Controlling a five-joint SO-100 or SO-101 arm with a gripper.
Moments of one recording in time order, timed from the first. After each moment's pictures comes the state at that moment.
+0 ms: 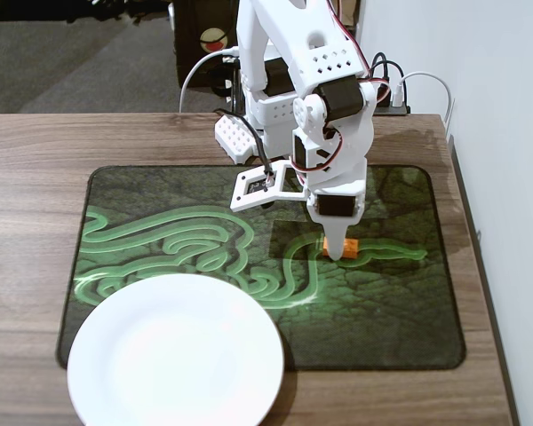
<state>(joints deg) -22.1 106.0 135.5 52.5 30.8</state>
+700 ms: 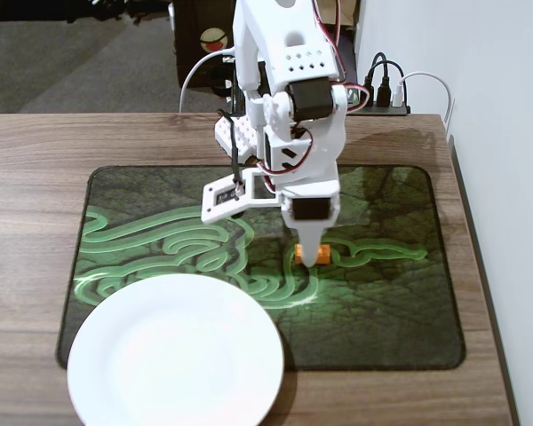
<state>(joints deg) -13.3 109.8 135.1 53.0 10.1</state>
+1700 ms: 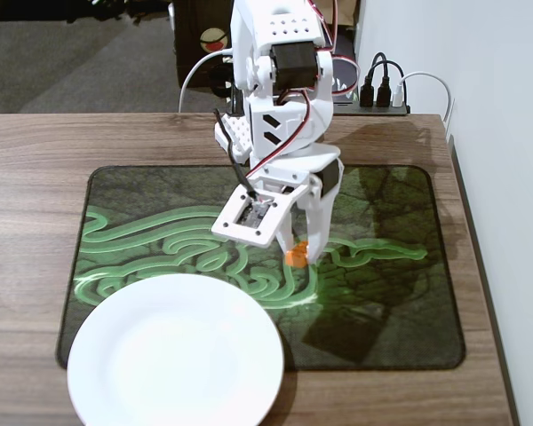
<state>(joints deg) -7.7 116.3 126.0 55.9 -53.3</state>
